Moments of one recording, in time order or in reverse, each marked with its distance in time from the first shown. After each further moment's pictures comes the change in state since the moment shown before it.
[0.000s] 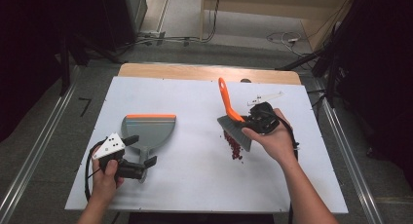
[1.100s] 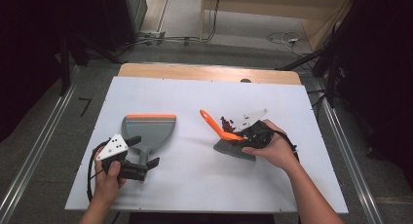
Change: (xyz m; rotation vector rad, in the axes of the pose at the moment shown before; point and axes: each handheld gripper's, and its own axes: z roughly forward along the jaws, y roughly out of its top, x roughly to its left) left arm -0.006 0.000 0.004 0.006 -0.003 0.020; right arm -0.001 -0.032 0.036 0.085 0.142 -0.409
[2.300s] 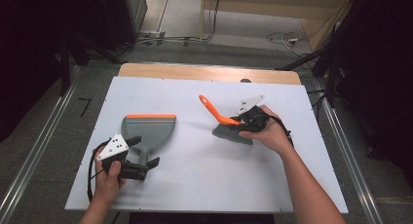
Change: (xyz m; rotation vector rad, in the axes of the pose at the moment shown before) left arm 0.001 -0.001 0.001 0.004 0.005 -0.004; right arm -0.045 0.015 0.016 -0.039 -0.048 -0.021
